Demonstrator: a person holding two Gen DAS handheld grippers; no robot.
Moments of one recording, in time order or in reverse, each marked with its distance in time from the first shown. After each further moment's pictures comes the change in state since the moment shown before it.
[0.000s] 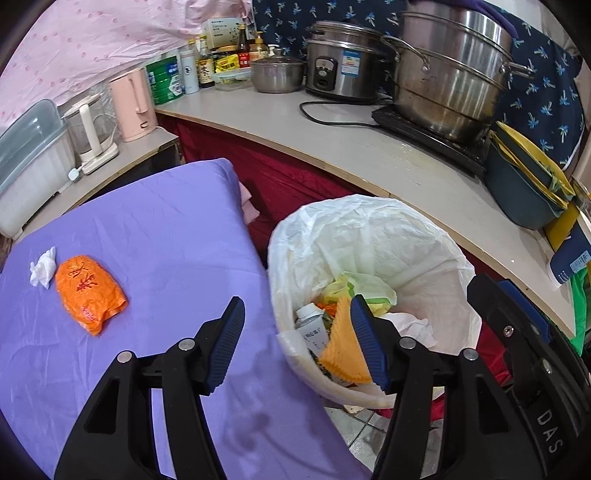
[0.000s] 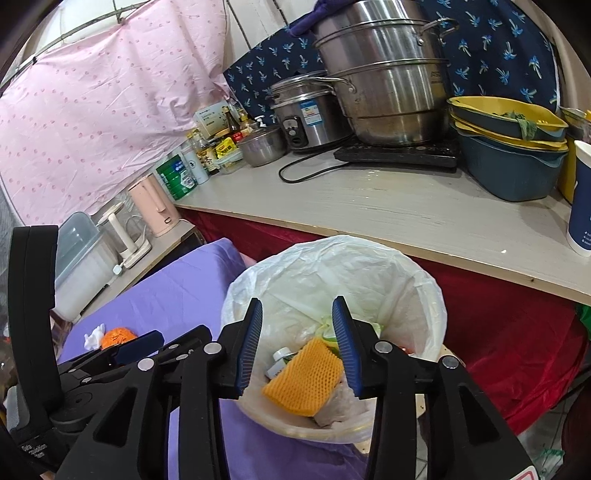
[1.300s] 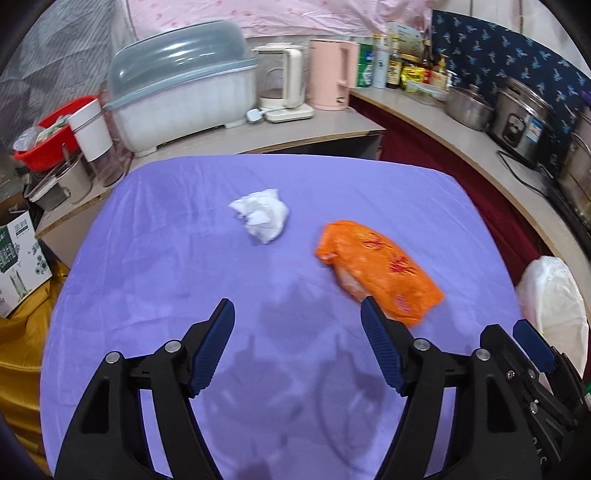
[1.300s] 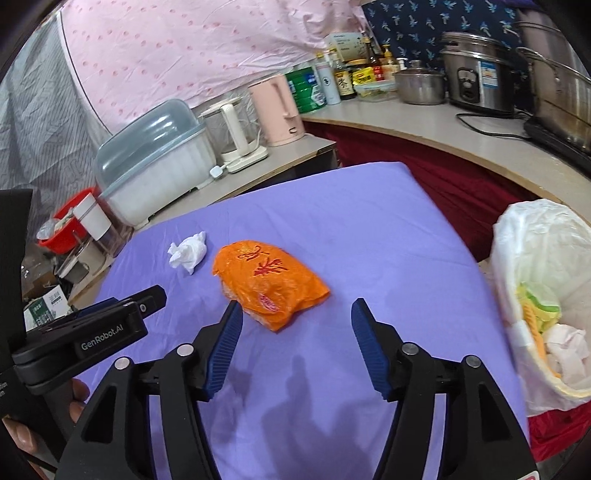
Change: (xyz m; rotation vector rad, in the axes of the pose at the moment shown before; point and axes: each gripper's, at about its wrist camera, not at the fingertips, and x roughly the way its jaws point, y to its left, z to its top) left arm -0.043 0.299 -0.053 -0.335 0.000 0.317; right arm 0.083 0.248 -0.092 -0.265 0.226 0.245
